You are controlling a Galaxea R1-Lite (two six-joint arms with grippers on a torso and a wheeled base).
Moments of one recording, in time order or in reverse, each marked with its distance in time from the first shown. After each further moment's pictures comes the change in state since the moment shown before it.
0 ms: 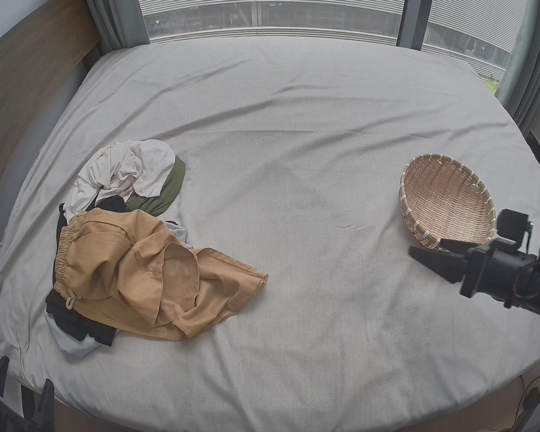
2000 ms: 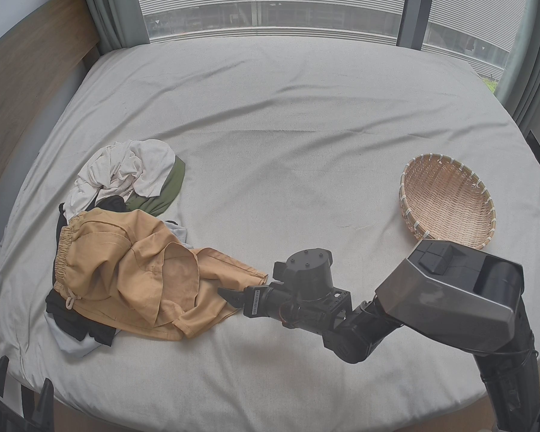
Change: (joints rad) left arm 0.000 0.000 0.000 0.000 0.006 -0.005; right arm 0.277 1.101 -0.771 -0.217 -0.045 0.231
